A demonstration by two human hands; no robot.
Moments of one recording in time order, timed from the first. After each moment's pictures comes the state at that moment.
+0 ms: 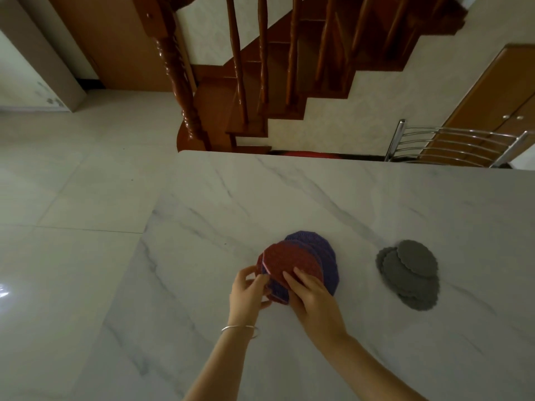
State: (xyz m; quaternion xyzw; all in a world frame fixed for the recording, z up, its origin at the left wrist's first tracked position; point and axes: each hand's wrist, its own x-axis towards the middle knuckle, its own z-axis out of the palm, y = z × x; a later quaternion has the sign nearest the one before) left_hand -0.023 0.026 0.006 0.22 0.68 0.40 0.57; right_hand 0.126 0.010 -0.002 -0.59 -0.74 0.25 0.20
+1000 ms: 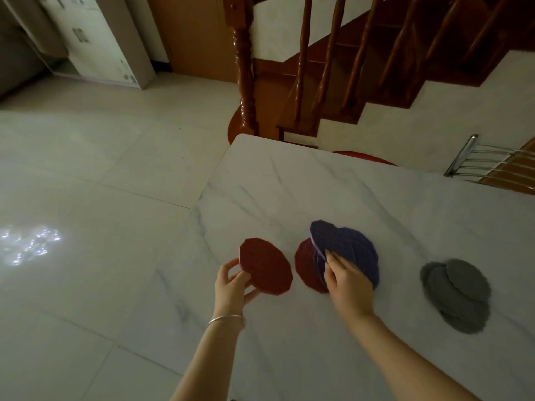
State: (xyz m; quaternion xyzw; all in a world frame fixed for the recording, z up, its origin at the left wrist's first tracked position) left_hand -0.108 -0.031 0.009 0.06 0.63 0.56 0.54; right_hand 0.103 0.025 0.004 -0.60 -0.75 0.17 0.21
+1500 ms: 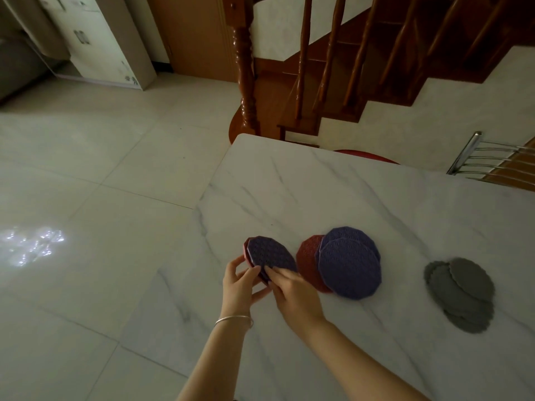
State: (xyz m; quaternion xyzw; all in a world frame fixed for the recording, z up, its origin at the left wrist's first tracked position) left_hand -0.099 -0.027 0.010 0.08 0.62 0.56 0.54; right_hand 0.025 -0.005 0.005 -0.47 -0.81 0.31 0.17
